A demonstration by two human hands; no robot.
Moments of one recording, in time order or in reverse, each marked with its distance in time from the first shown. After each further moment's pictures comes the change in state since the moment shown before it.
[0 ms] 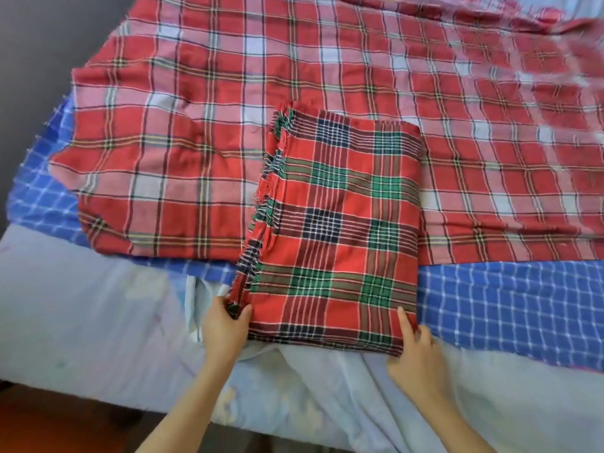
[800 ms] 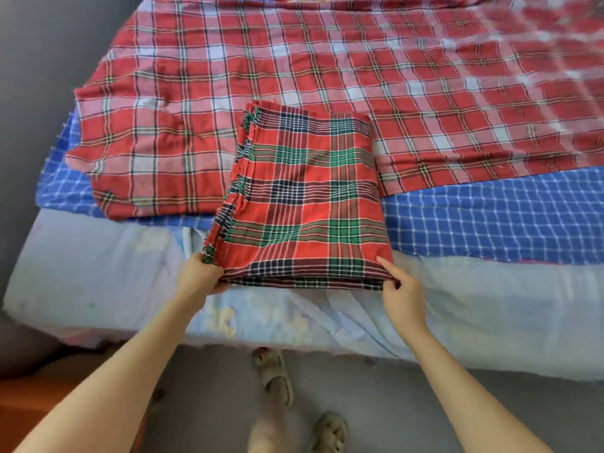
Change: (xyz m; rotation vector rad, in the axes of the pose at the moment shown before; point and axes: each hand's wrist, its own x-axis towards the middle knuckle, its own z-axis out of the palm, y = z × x) left_hand -0.076 0.009 -0.065 -0.149 -0.212 -0.080; right_hand -0.099 0.025 -0.030 0.853 0.208 0.100
